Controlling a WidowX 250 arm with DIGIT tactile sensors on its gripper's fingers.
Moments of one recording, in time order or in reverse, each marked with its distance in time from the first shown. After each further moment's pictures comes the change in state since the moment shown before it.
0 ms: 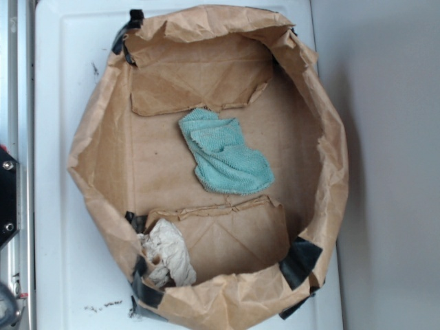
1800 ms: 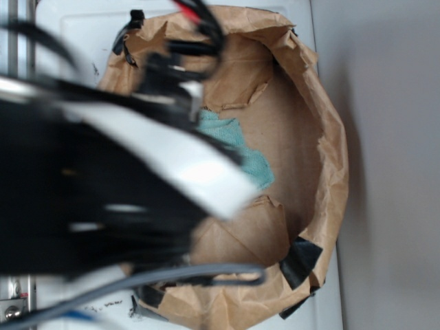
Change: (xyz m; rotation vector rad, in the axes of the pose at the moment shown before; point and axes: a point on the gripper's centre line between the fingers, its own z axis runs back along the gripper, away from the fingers) arm 0.133 0.019 -0.107 0.219 -0.037 -0.262
